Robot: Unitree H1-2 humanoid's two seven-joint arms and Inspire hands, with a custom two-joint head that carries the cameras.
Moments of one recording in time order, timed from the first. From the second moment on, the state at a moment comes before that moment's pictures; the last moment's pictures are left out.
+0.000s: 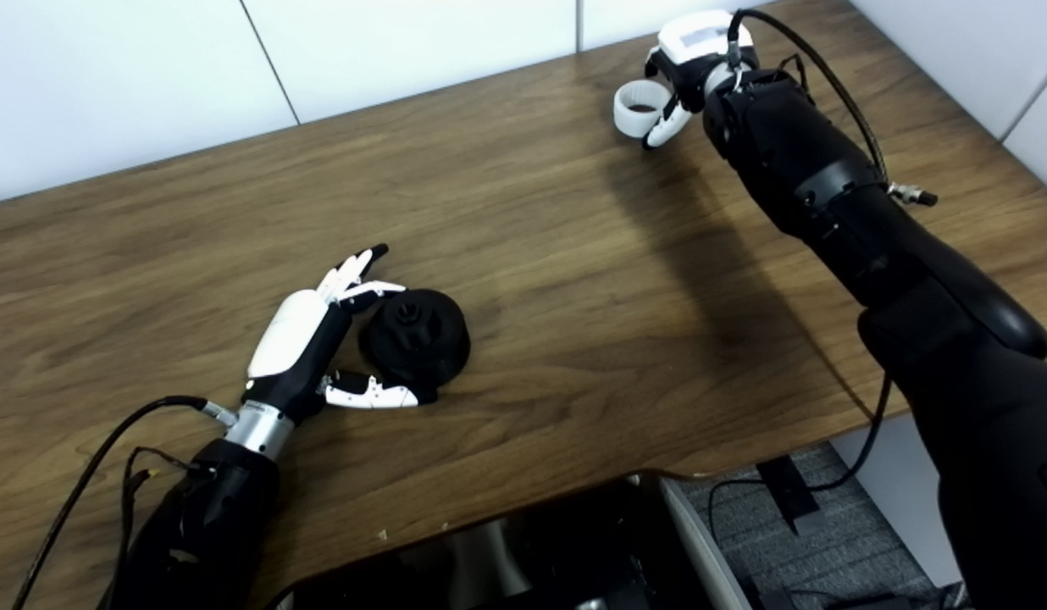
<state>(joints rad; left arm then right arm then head) -0.21 0.25 -0.50 0.09 0.58 -0.13 0.00 -0.71 -0.64 0.41 0.50 -0.95 0.26 0.28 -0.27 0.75</state>
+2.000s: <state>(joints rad) -0.20 0.25 -0.50 0.09 0.59 -0.13 0.00 -0.71 -0.63 0.41 0.50 -0.96 0.27 0.31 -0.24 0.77</state>
